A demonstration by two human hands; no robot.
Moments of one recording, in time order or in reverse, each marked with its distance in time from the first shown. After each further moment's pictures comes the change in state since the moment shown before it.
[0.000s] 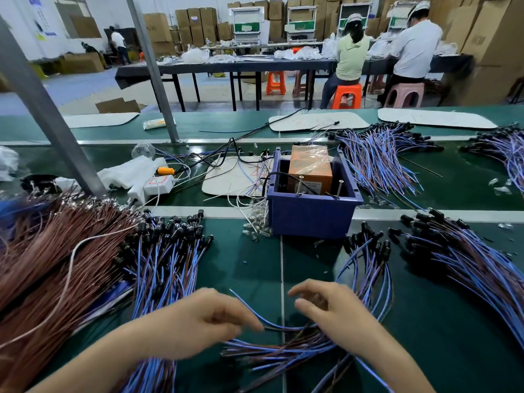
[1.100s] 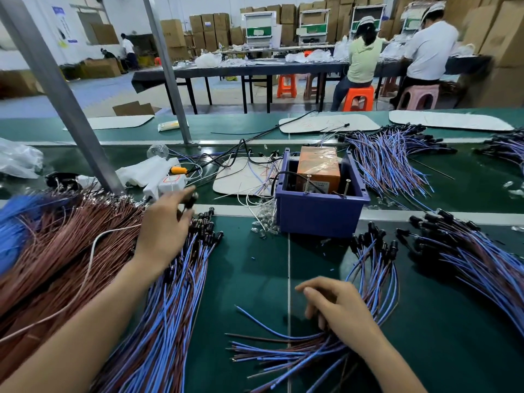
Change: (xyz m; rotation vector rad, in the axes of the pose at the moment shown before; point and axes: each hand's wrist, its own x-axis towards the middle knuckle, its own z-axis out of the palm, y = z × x) left_hand 0.019 -0.022 -0.075 0.498 1.150 -0.165; right_hand -0.002 0.008 0.016 0.369 0.113 0.029
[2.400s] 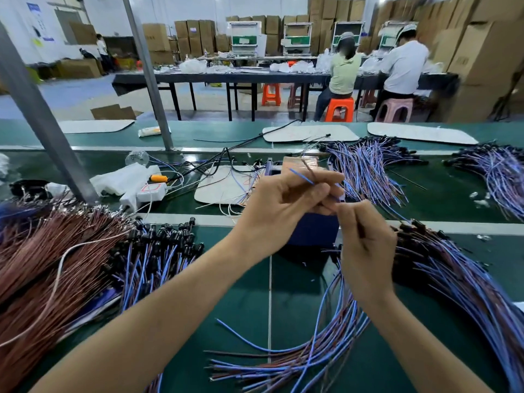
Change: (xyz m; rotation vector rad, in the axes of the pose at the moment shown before) left_hand -0.001 0.181 0.002 -1.267 -0.466 0.271; right_hand 0.036 -0.070 -0.051 -0.077 0.727 -0.754
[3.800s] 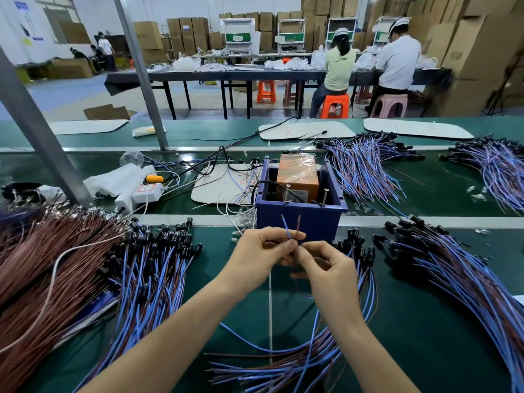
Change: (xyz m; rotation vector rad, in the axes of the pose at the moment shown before) left_hand -0.040 -0.070 -0.016 0.079 0.113 -0.414; right_hand -0.052 -0.002 0.021 0.257 -0.181 0.708
